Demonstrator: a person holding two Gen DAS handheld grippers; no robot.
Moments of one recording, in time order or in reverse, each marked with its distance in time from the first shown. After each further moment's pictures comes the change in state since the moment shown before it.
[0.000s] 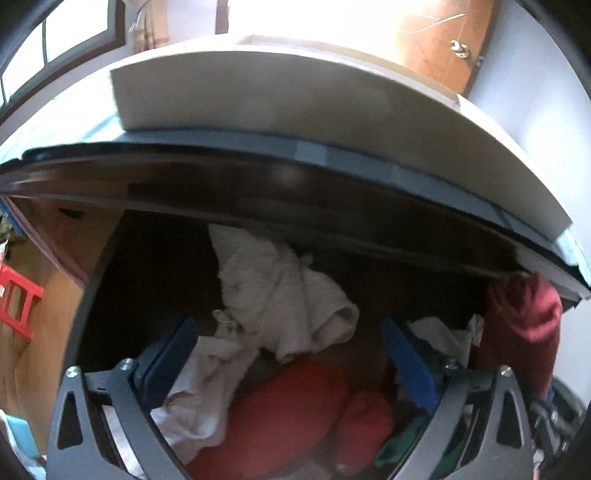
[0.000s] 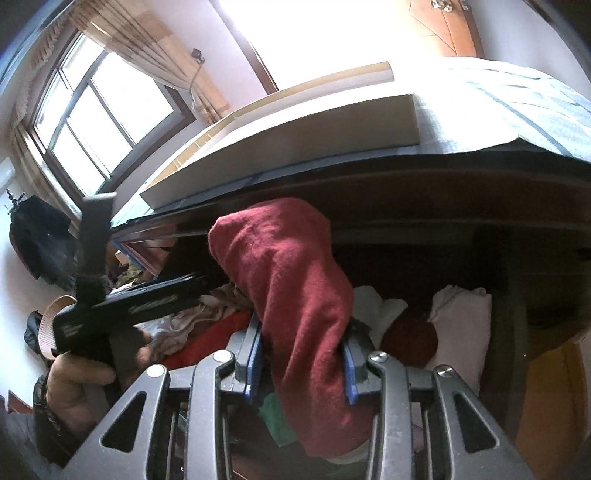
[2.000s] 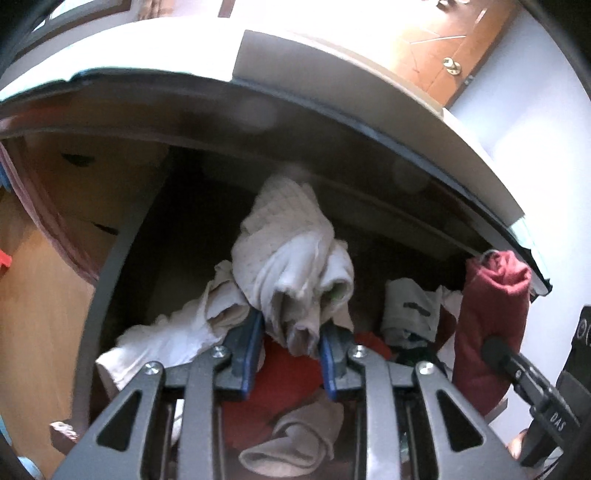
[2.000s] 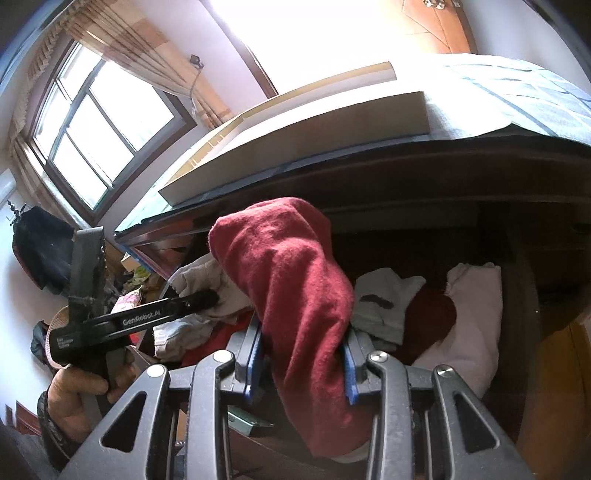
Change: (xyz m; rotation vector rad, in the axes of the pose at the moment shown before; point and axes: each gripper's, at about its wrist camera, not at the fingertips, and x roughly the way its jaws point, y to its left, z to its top) left arm -0.030 0.043 -0.018 -0.055 0.050 -0.185; right arm -0.011 0.009 -0.009 0.035 -0.007 0.014
